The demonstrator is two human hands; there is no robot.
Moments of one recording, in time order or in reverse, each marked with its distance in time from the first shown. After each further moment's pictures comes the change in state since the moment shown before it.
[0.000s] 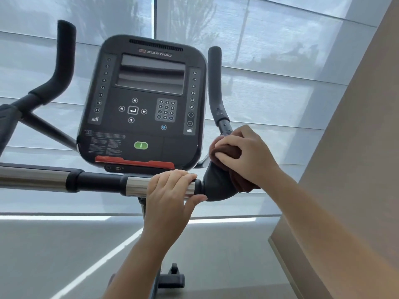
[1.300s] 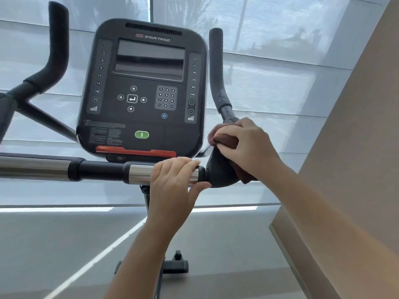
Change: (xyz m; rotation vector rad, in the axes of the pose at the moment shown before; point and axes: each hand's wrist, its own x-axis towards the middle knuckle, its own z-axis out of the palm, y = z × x) left_hand 0.002 -0.001 -0.002 -0.005 -0.029 0.001; right_hand -0.007 -0.009 0.010 -0.021 0.035 0.069
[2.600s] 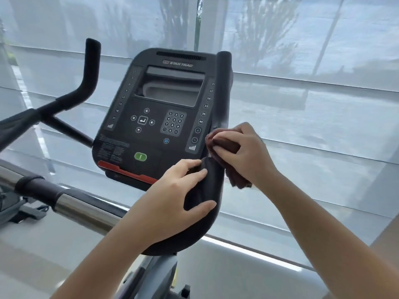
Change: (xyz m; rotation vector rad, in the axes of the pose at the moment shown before) left_hand 0.093 0.066 0.049 -0.021 -0.199 -0.089; right_hand 0.118 0.121 0.014 0.475 -0.048 -0.295
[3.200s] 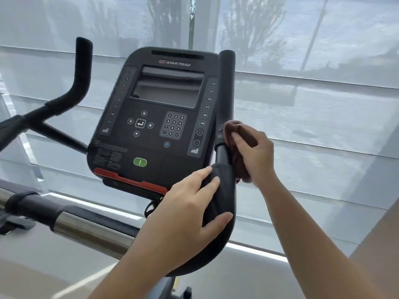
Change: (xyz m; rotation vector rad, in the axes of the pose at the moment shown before) left_hand -0.005 0.001 0.002 0.038 -0.011 0.023; right_hand 0.017 0.019 0.031 0.294 0.375 0.324
